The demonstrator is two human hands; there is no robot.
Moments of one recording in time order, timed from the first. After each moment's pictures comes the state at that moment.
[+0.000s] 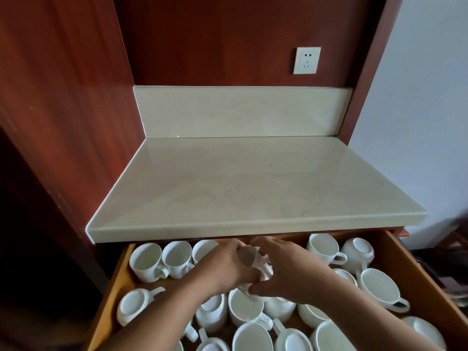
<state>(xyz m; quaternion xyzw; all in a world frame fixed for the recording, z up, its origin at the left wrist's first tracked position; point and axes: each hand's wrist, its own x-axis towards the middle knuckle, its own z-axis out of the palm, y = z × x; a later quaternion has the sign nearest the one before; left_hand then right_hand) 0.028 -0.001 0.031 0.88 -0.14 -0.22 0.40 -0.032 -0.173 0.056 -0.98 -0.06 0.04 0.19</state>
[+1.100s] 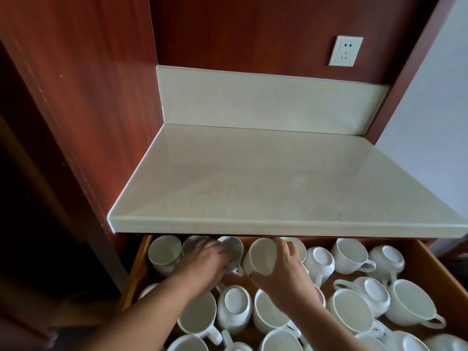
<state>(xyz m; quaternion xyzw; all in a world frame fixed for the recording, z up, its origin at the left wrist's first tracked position) 0.110 0.094 -0.079 0.92 -0.38 0.02 0.09 0.004 -0.107 -0.033 -0.94 0.16 -0.03 0.29</state>
